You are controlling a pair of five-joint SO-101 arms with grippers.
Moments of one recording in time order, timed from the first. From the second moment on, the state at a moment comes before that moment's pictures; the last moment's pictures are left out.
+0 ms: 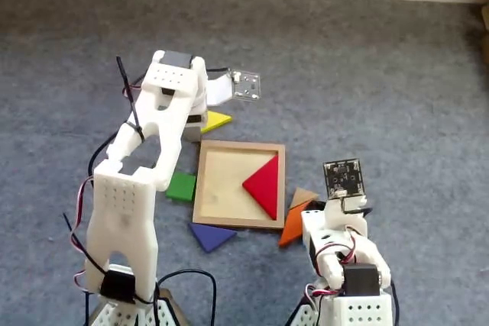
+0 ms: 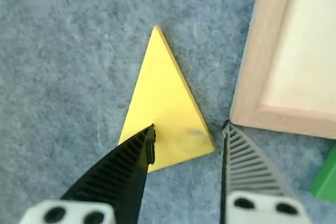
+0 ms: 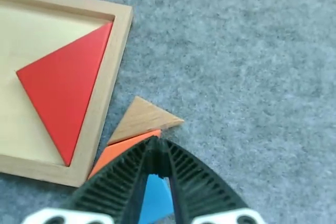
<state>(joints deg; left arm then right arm) 5.1 43.0 -28.3 78.9 -68.9 -6.7 -104.4 95.8 63.4 9.1</state>
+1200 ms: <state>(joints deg) 3.8 48.2 -39.1 73.7 -54.1 -6.7 -104.4 95.8 63.4 9.1</state>
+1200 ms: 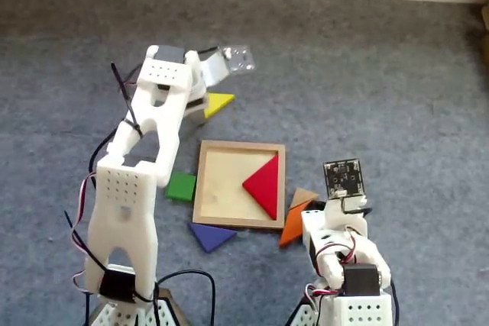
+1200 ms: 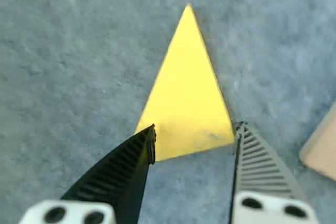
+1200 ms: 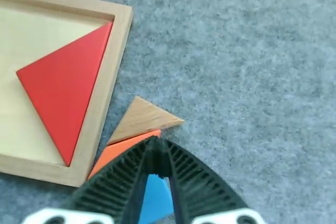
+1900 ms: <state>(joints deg) 5.8 53.0 -42.5 66.1 -38.1 -6.7 -104.4 95.8 63.4 9.1</state>
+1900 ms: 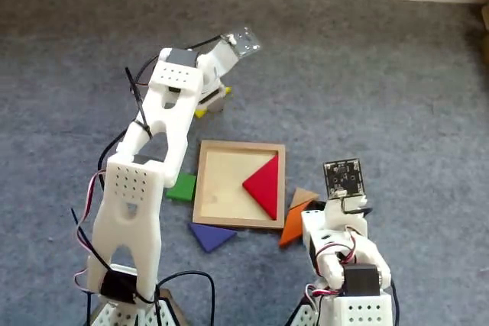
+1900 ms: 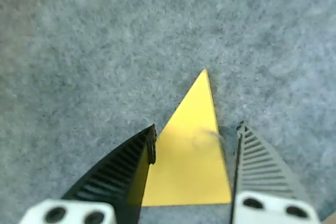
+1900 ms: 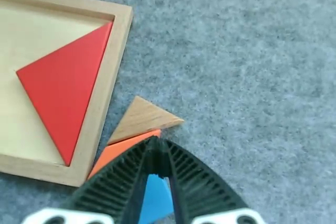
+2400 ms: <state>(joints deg) 5.5 56.3 -44.6 66.9 -39.0 -6.7 -104.4 95.8 63.4 9.1</state>
